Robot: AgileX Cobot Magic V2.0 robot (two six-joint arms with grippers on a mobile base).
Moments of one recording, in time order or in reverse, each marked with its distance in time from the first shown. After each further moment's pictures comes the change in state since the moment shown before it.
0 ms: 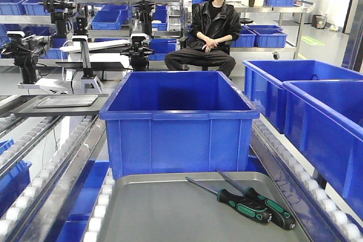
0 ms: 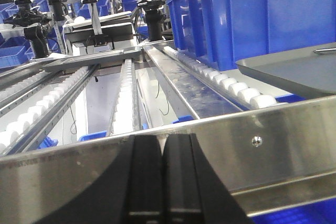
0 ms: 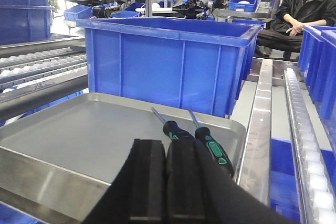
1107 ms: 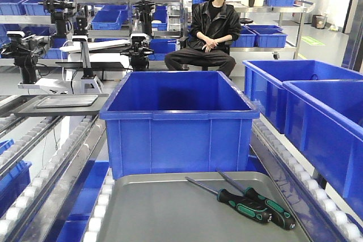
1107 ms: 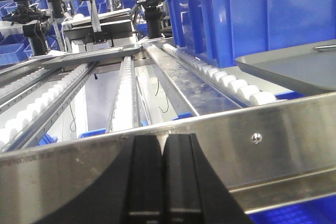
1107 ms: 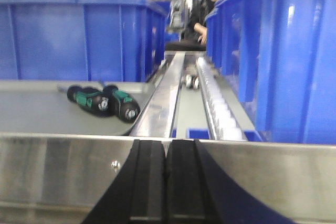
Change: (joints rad) left arm 0.000 0.000 0.000 0.000 0.008 -0.001; right arm -0.252 -0.365 0.439 -0.297 -0.198 0.313
